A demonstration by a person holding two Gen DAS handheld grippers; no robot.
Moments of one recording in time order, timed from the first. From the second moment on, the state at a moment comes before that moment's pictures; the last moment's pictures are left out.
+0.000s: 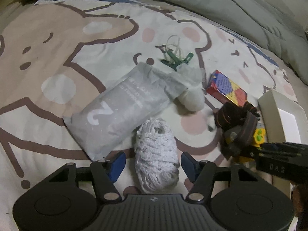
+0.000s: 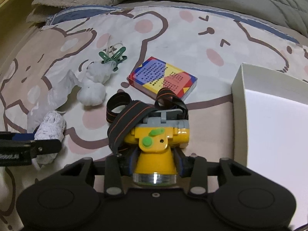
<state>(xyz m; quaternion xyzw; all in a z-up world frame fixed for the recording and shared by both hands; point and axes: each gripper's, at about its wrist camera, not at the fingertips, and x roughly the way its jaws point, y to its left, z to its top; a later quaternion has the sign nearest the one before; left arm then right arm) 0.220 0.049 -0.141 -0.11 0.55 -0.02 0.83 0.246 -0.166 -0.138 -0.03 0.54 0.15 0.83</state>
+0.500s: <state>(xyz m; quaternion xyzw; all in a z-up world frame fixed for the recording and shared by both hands) 0.215 0.044 -0.129 -0.13 0.53 -0.04 0.84 0.233 -0.163 -0.136 -0.05 0.50 0.16 0.85</state>
